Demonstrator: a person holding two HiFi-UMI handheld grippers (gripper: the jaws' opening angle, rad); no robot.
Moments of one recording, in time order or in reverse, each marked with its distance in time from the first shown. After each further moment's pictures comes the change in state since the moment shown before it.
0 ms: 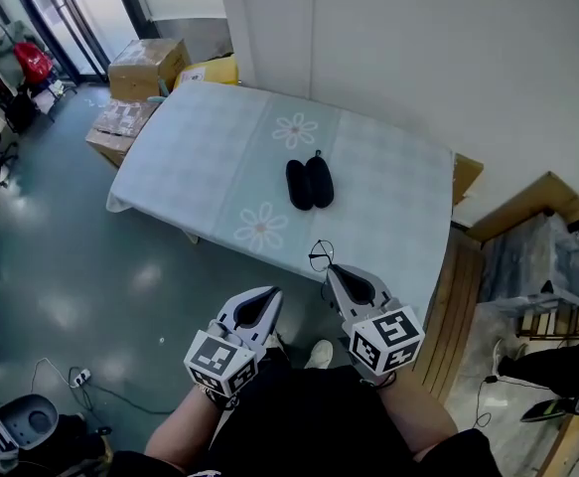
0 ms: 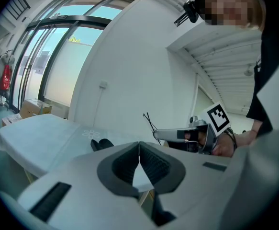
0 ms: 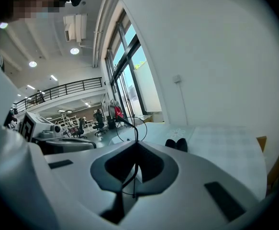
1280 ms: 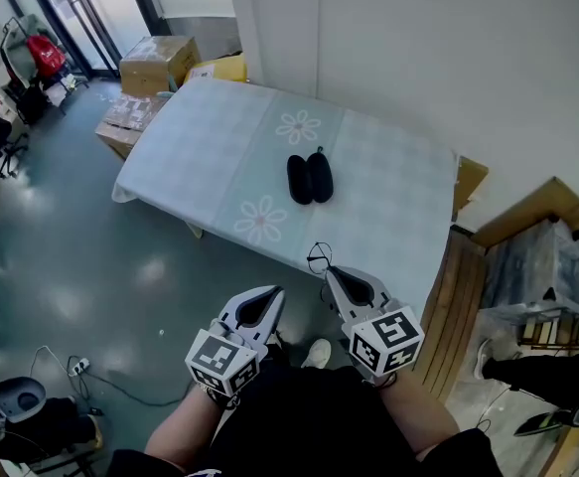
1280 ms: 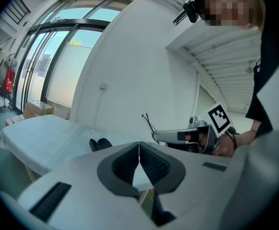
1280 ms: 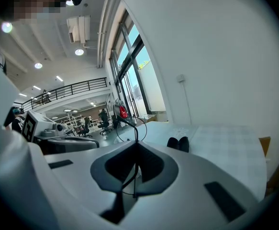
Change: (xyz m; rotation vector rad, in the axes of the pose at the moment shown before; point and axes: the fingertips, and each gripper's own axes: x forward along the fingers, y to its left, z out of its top) left arm -0.002 -0.028 -0.008 0.009 -0.009 0.035; right arm -0.022 0.003 -0.010 -0.016 0.007 0.063
